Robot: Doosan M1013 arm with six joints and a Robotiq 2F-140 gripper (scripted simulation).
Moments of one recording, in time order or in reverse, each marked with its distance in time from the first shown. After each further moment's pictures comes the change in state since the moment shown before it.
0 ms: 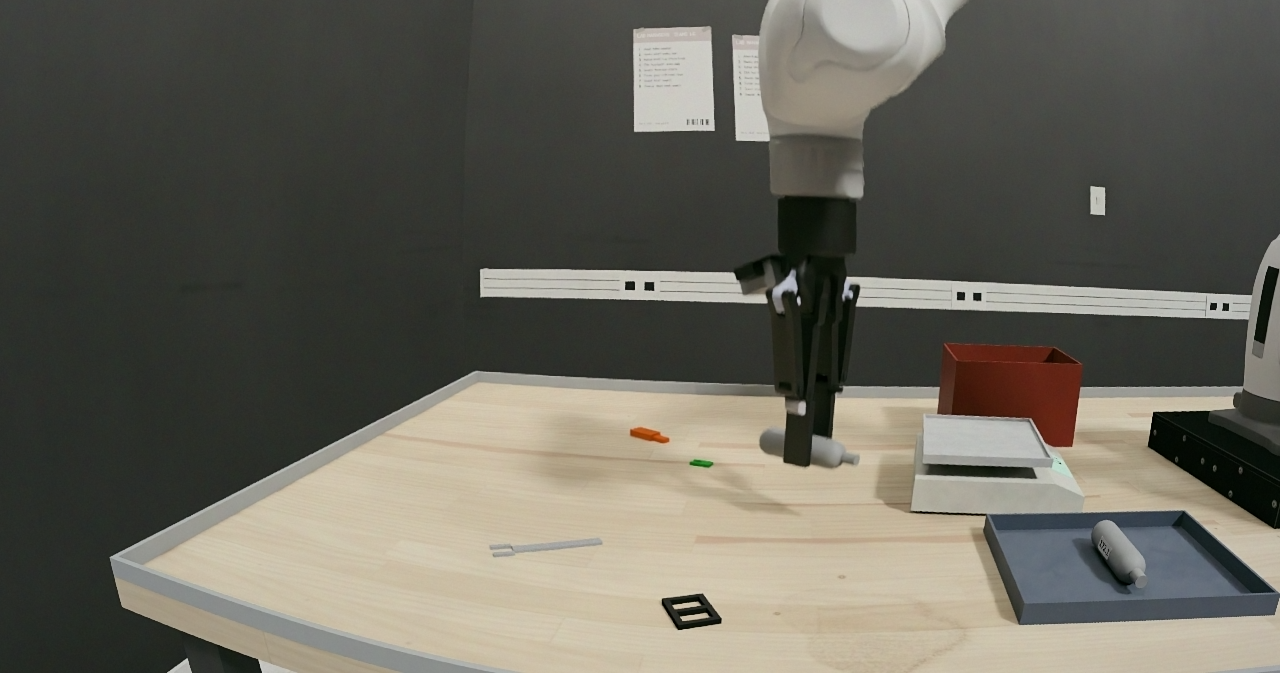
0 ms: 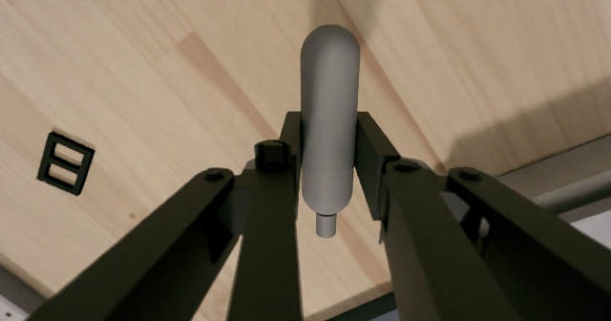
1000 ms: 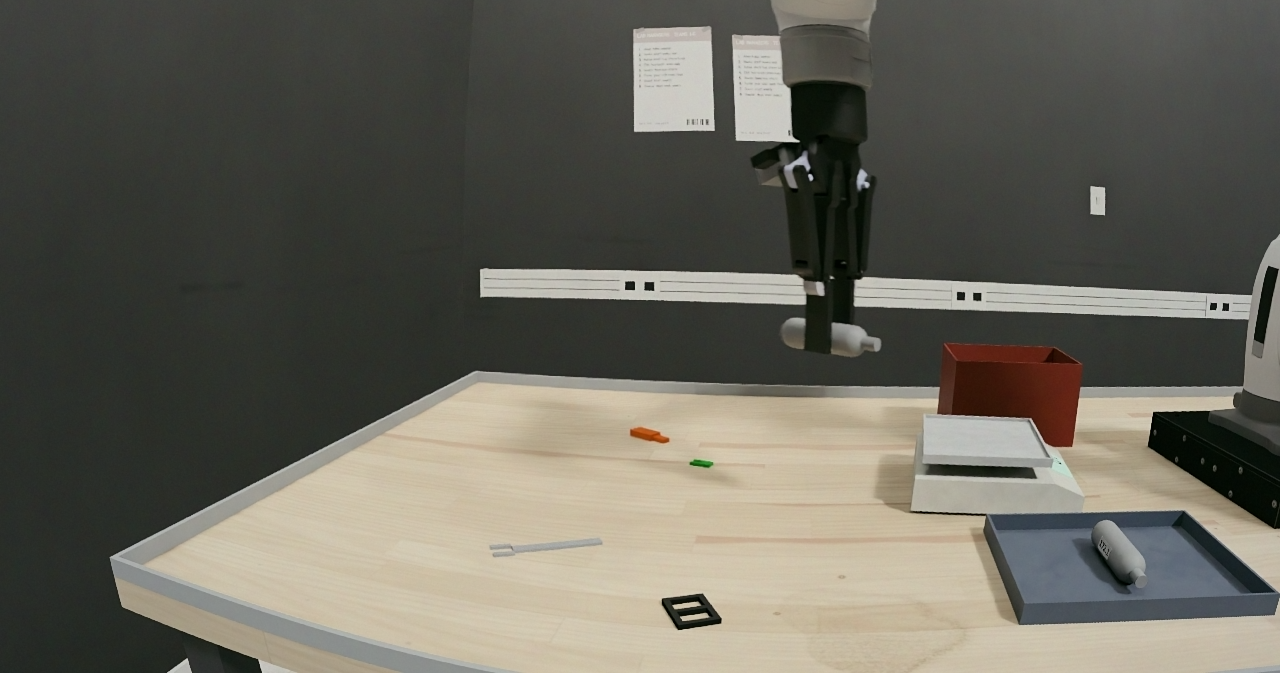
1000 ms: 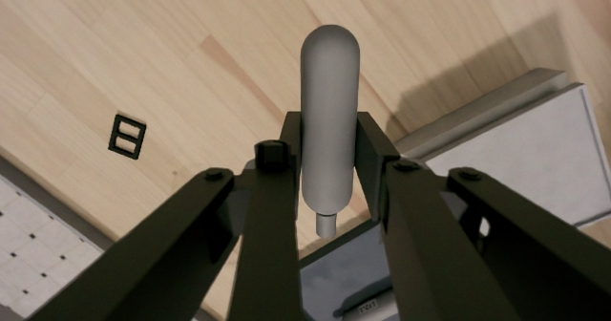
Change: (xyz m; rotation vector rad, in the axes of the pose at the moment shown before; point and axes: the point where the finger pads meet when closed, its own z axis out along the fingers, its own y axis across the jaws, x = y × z) arm -0.007 0.017 -0.106 -0.001 -0.004 0.088
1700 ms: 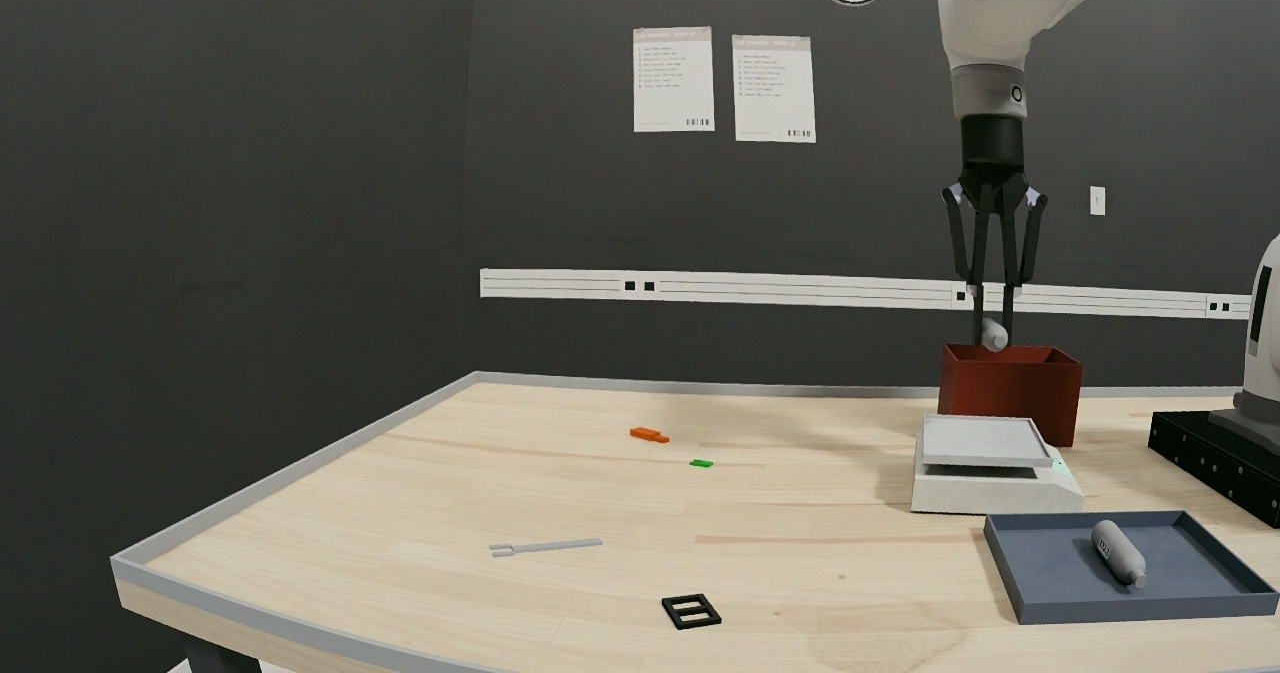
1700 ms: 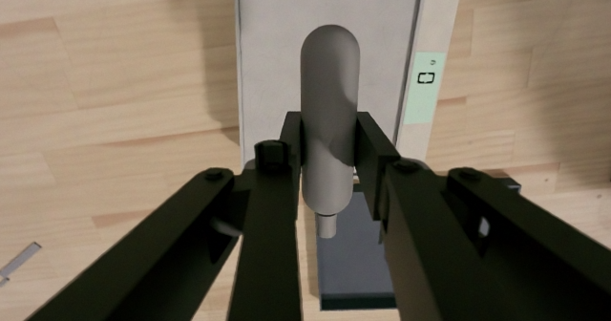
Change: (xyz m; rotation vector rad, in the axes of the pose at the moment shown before) arm -0.095 0.190 0.006 0.007 -0.022 0.989
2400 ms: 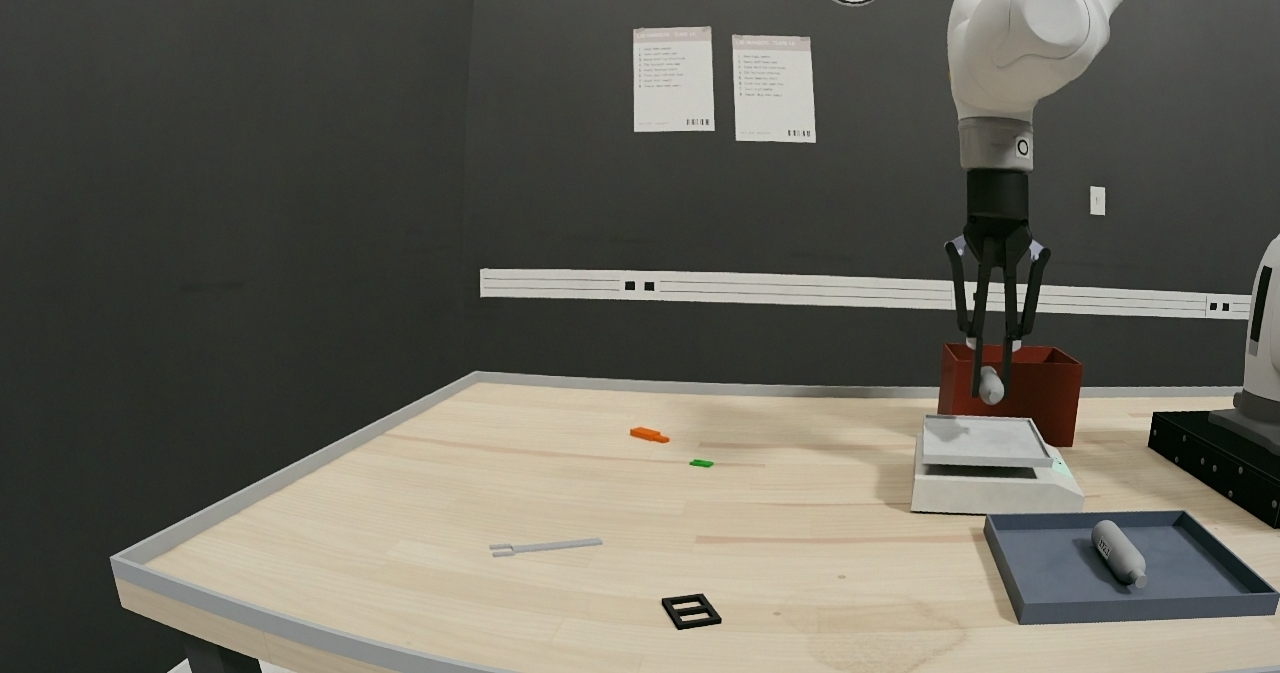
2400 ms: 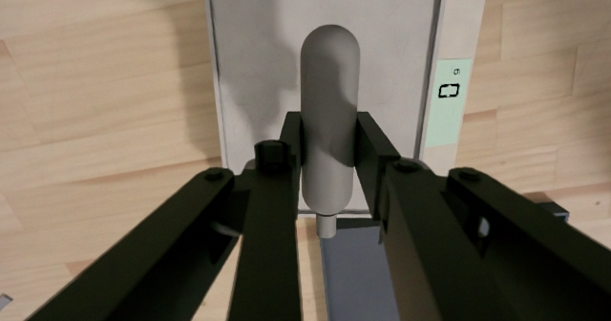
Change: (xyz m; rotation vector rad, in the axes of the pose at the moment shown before) arm 0.004 0.003 0.059 0.006 0.023 0.046
